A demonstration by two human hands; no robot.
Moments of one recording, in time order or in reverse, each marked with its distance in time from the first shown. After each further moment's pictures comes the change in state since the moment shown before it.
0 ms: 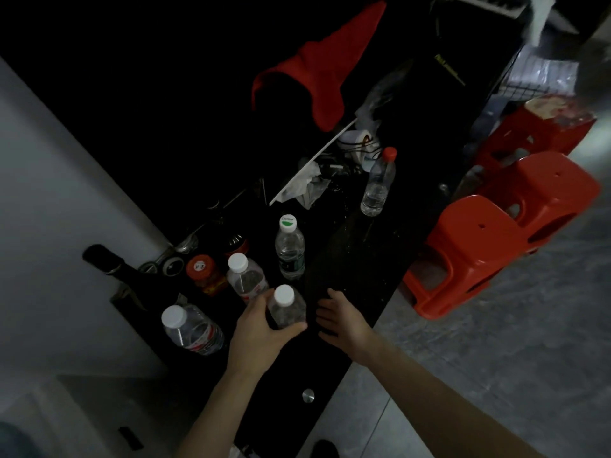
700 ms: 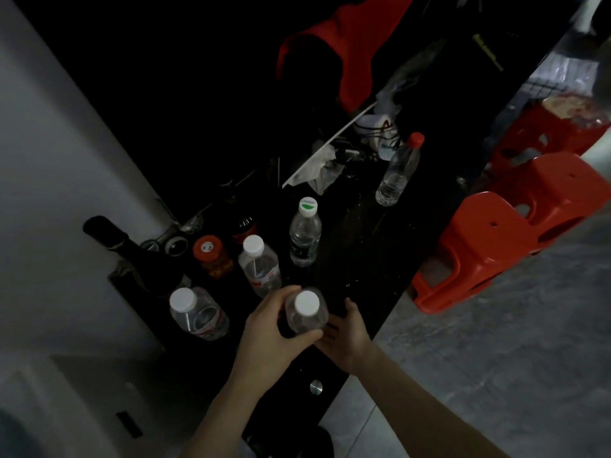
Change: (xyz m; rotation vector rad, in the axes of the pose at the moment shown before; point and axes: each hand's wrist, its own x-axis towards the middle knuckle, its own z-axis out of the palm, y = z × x) left_hand -0.021 -0.008 -0.009 -0.086 -0.078 0.129; right_hand 0.034 0.048 0.015 0.379 0.108 0.157
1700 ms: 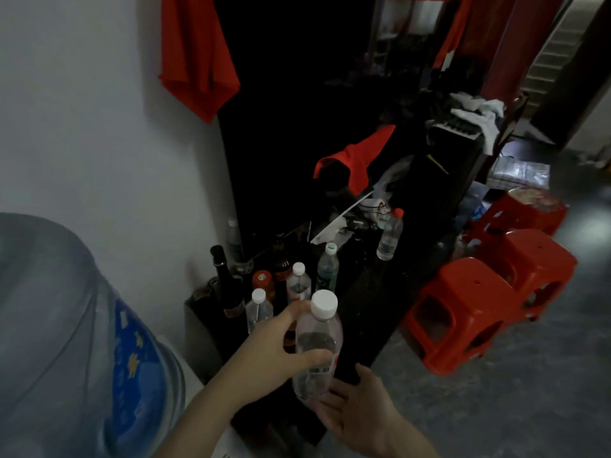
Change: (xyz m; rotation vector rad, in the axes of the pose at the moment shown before) left_hand -0.158 0.113 -0.127 0.005 -0.242 0.193; right_hand -0.249 0.122 0.010 -0.093 -0.096 0.030
